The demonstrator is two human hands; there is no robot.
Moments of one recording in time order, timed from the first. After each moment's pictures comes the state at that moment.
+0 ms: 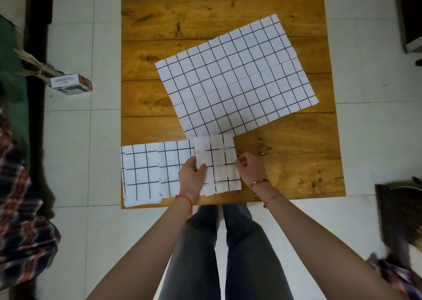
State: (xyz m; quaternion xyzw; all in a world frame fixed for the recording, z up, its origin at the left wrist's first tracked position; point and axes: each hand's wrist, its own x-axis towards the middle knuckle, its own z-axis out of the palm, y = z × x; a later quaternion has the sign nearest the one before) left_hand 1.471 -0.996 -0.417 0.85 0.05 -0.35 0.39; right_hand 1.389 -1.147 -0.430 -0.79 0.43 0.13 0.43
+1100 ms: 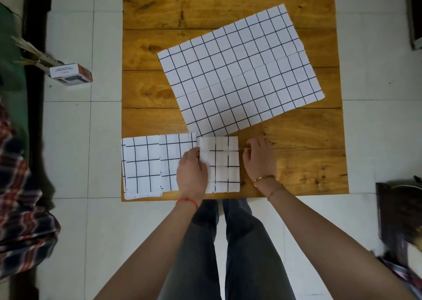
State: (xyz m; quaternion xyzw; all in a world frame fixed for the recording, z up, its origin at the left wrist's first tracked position) left_hand 1.460 -0.988 -0.415 0.92 -0.06 -0.25 0.30; right_hand 1.386 -1.157 -0.443 -0.92 0.33 0.08 0.20
